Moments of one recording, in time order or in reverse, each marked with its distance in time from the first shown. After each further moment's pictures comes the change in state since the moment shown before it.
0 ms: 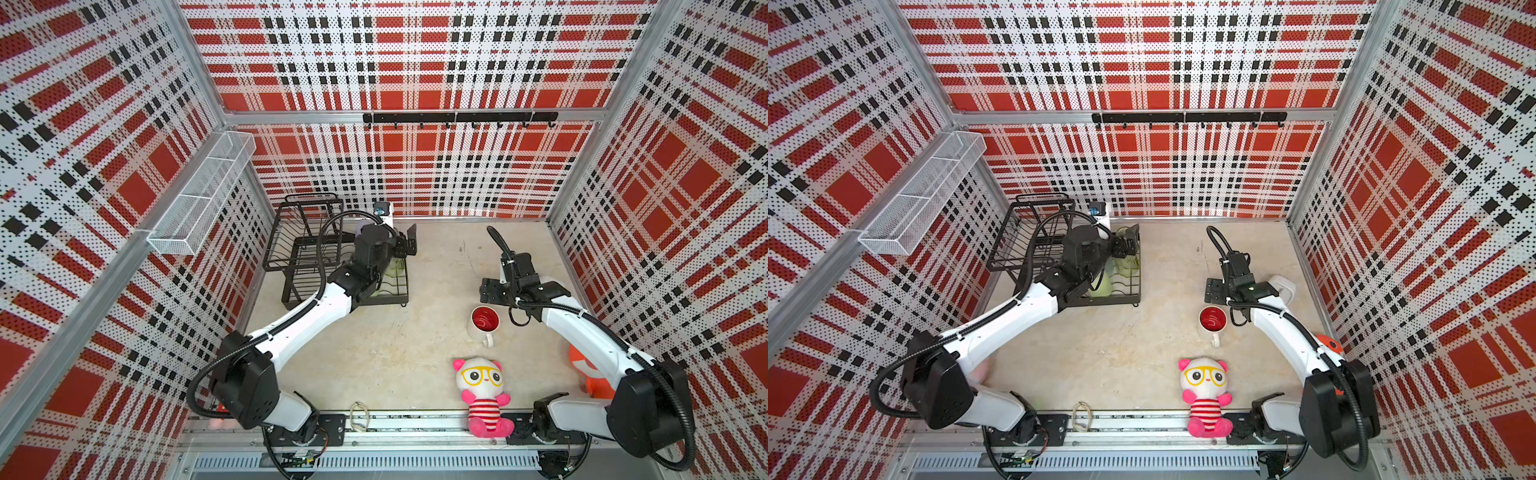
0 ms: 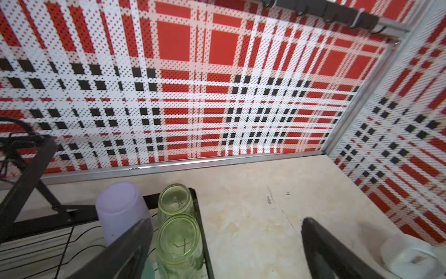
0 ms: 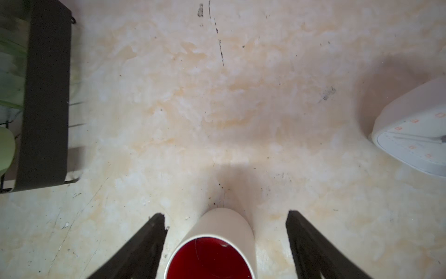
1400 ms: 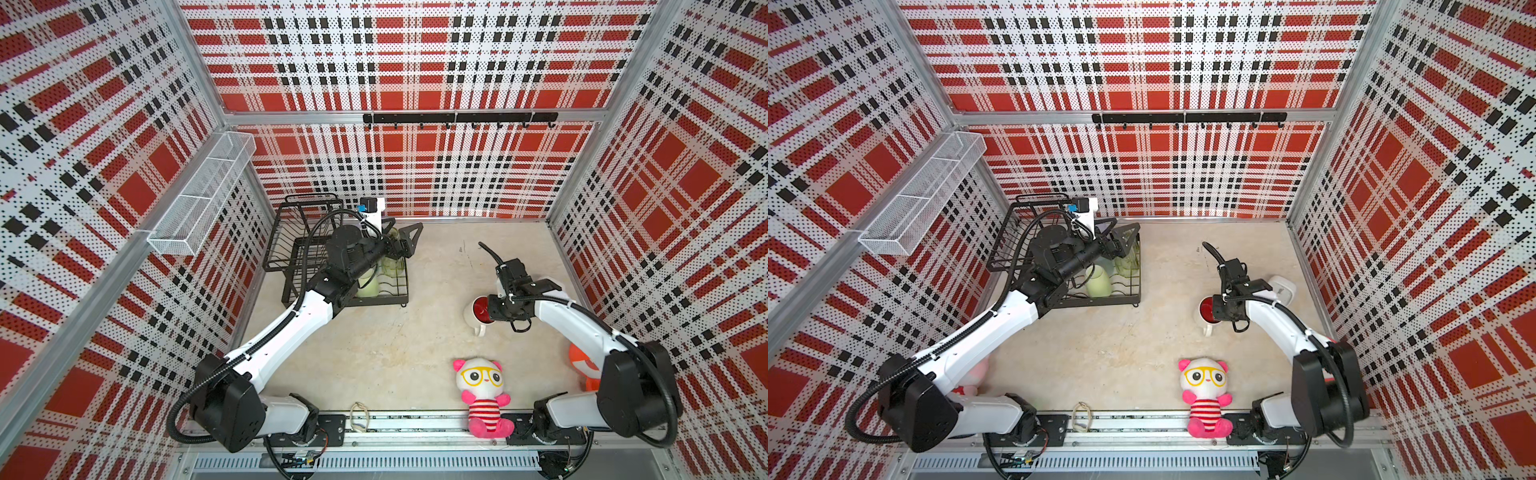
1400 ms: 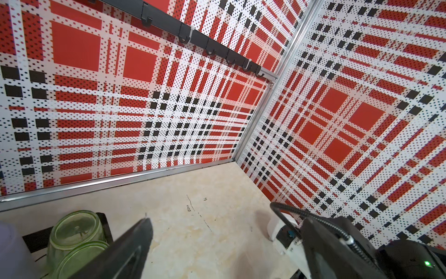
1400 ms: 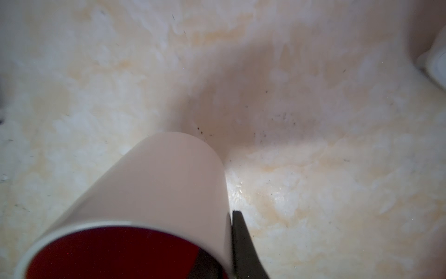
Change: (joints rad) left arm 0.096 -0.113 -0.065 0.123 0.484 -0.200; right arm -0.011 0.016 -0.018 -0.119 -0.064 -0.036
